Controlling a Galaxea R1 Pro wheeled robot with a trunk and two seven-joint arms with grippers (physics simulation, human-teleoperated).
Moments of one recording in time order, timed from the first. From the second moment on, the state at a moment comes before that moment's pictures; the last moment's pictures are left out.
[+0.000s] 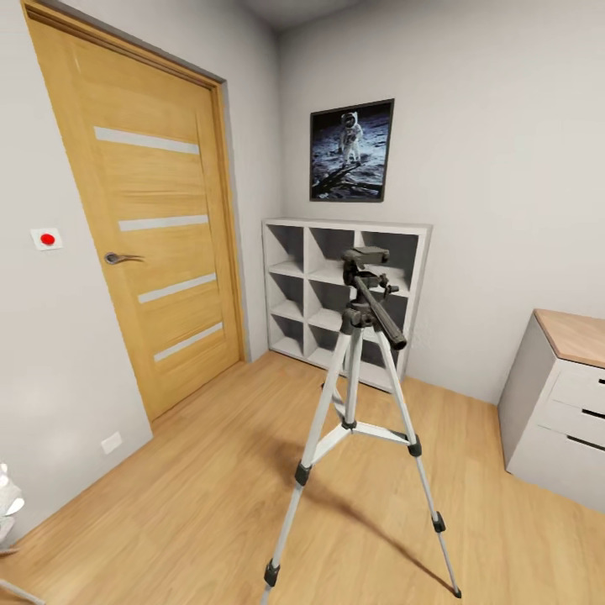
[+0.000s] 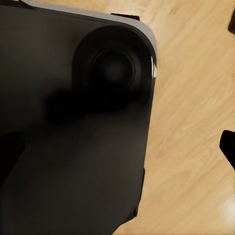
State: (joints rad) left arm 0.01 0.00 0.01 -0.07 0.27 -0.01 0.01; right arm 0.00 -0.02 0.01 0.00 0.08 -0.09 -0.01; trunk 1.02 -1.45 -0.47
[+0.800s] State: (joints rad) left arm 0.01 0.00 0.01 -0.07 0.27 -0.01 0.01; right arm 0.00 -0.02 0.01 0.00 0.08 -0.09 -0.01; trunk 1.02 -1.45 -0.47
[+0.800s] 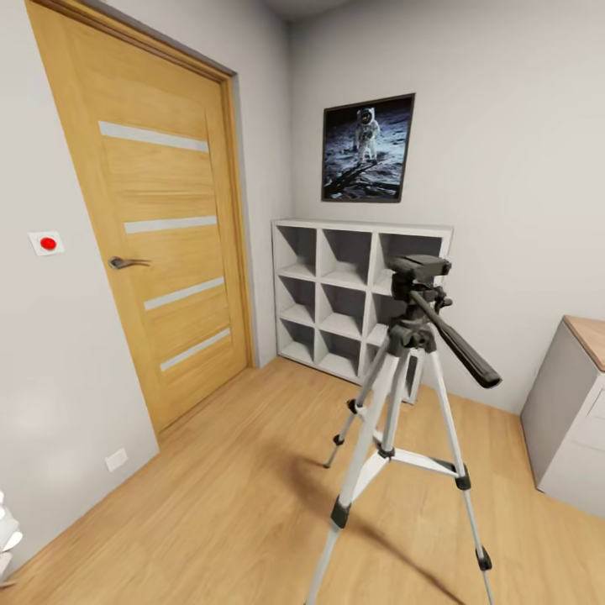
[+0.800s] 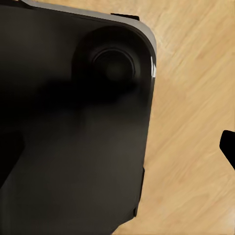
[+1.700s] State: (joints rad) left arm 0.01 0.00 0.01 -0.07 0.27 -0.01 0.01; right arm 0.00 -0.01 0.01 0.00 0.08 -0.09 -0.01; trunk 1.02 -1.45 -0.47
